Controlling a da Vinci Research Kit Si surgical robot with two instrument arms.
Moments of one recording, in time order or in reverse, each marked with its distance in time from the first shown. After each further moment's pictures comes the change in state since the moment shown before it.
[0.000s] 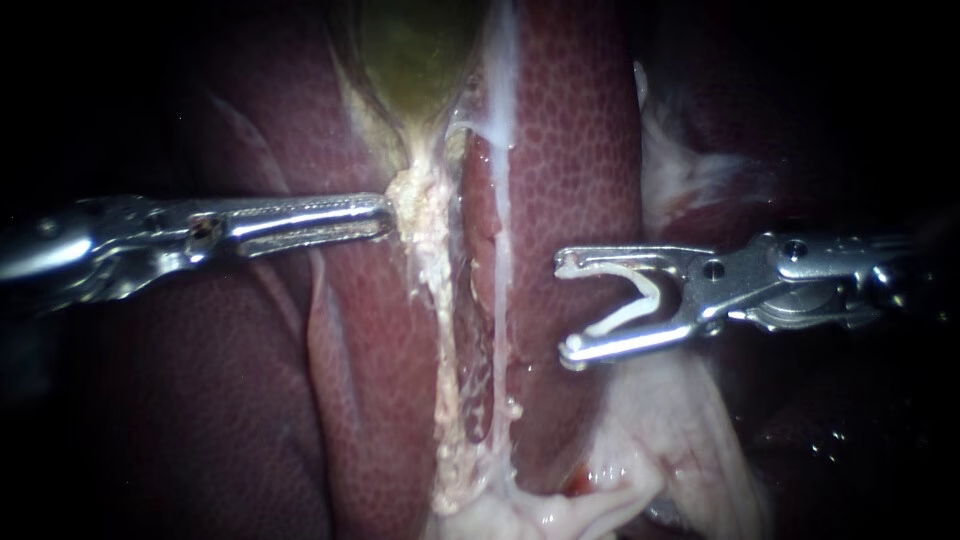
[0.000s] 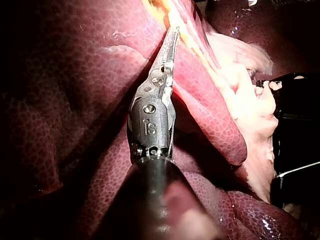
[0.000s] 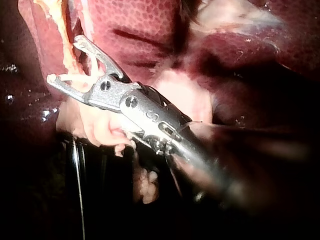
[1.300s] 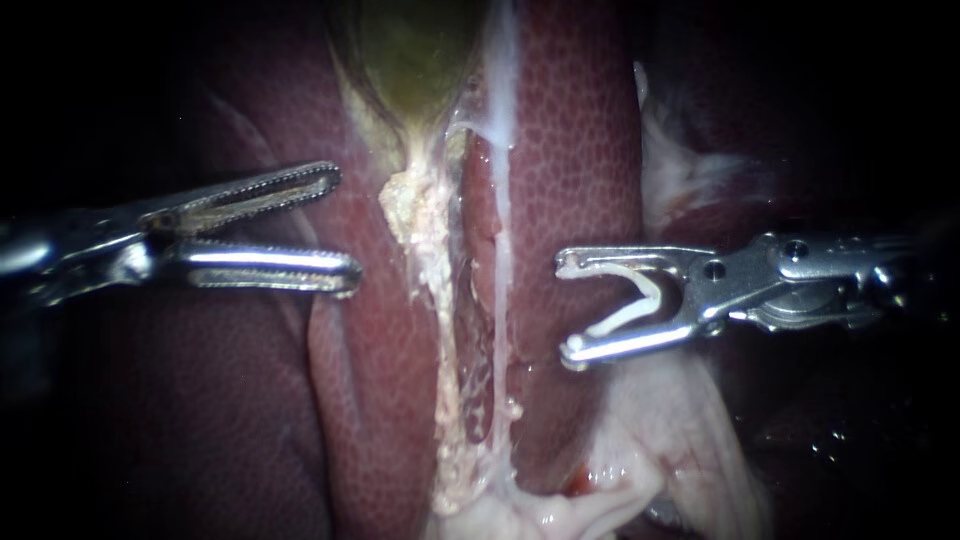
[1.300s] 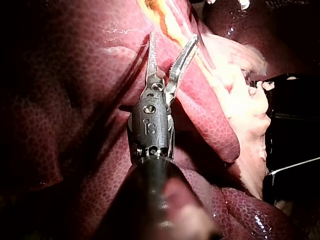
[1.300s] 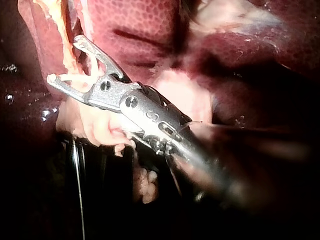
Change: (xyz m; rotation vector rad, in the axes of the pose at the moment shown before) right arm 0.000 0.000 0.000 0.001 0.000 0.000; left arm -0.003 -0.002 -0.002 -0.009 0.000 -0.009
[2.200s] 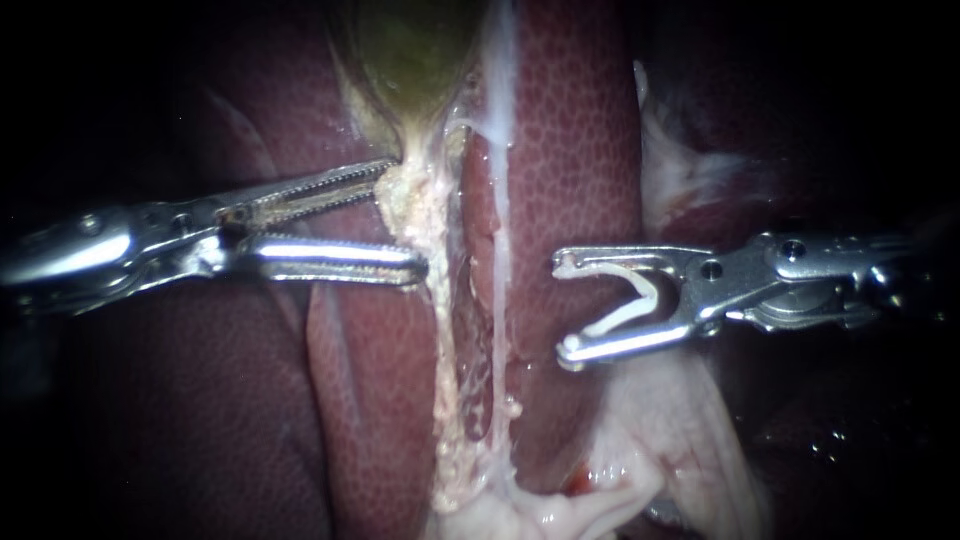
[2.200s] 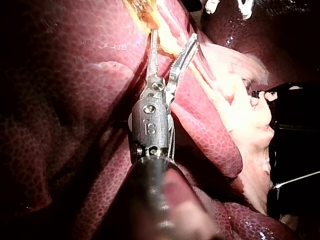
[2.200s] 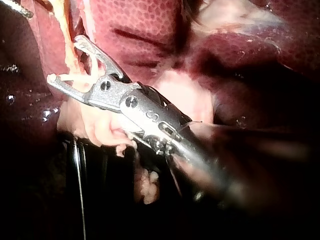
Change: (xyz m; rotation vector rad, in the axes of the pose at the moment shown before) right arm 0.000 0.000 0.000 -0.001 0.000 0.000; left arm 0.002 0.001 0.005 0.011 -0.009 0.011
